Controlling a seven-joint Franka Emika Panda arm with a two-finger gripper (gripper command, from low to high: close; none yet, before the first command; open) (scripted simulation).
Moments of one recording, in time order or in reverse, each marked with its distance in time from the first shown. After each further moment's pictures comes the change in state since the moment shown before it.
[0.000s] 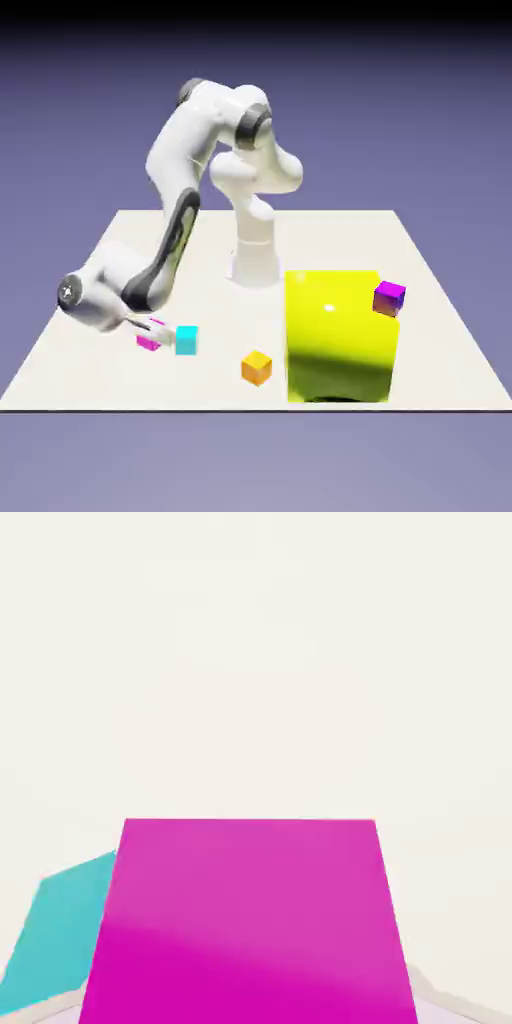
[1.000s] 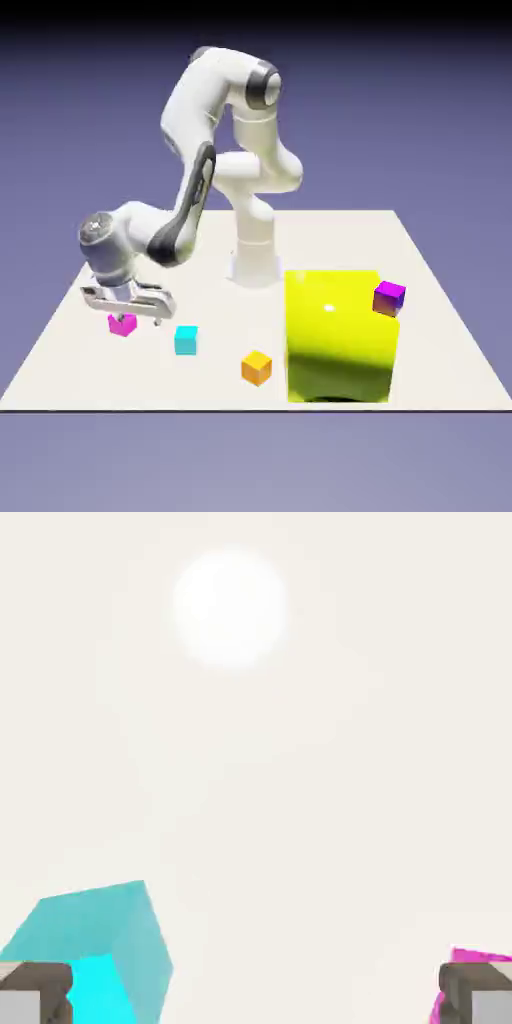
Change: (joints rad) arm 0.082 -0.151 -0.196 -0.169 -0.160 0.304 -0.340
